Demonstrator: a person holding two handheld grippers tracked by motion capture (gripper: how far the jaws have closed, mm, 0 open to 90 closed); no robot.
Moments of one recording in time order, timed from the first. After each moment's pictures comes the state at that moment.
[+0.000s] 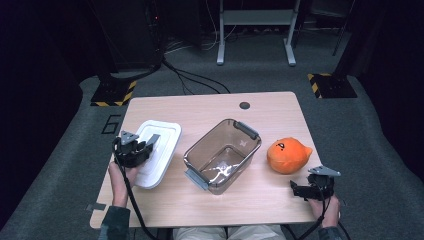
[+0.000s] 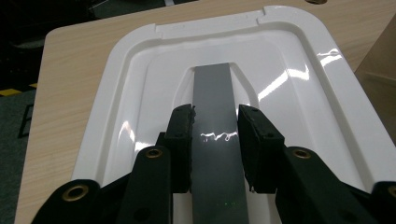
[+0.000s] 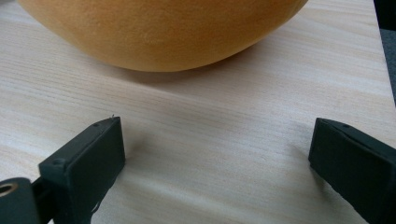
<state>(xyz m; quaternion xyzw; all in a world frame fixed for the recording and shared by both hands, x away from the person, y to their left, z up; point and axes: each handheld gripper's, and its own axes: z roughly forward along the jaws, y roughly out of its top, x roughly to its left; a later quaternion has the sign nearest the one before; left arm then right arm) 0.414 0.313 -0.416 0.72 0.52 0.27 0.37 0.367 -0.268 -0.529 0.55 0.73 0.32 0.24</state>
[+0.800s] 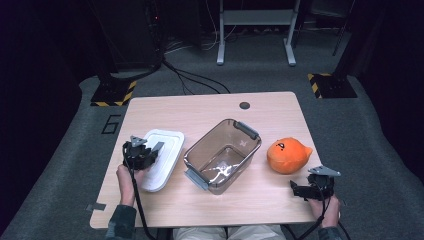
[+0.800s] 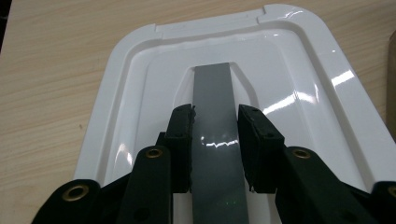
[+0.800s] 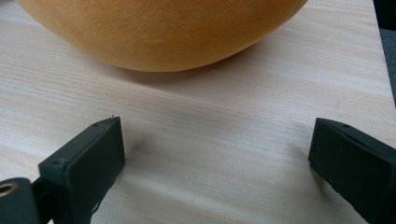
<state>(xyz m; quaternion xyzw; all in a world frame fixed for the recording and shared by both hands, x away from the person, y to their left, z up) 0.431 0.306 -0.456 0.73 0.54 0.25 0.33 0.367 -0.268 -0.529 0.56 0.73 0.31 0.24</state>
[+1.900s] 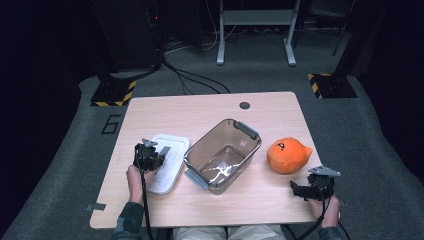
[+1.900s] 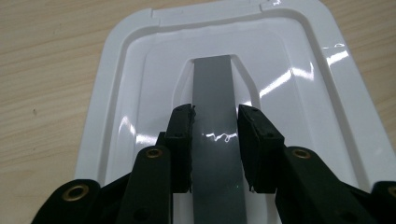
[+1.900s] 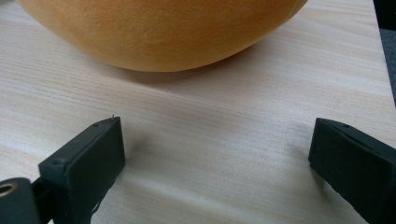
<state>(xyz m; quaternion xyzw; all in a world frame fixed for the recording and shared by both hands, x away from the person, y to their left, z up) 0.450 0.290 -0.492 0.76 0.54 0.22 0.29 0.367 -0.268 -0.529 0.56 0.73 0.31 0.24</state>
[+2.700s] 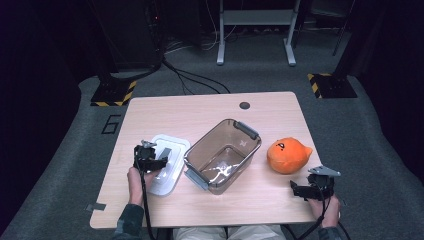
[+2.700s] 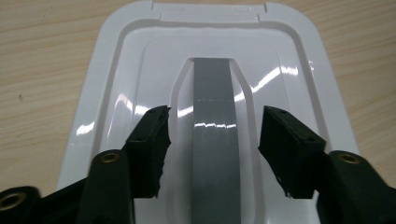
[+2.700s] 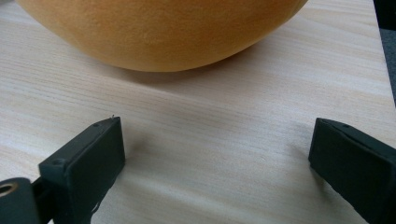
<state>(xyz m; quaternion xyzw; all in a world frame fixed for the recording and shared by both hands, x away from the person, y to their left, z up) 0.447 0.295 -0.491 0.74 0.56 0.20 0.30 0.367 -0.268 -0.529 0.56 0.73 0.32 0.24</state>
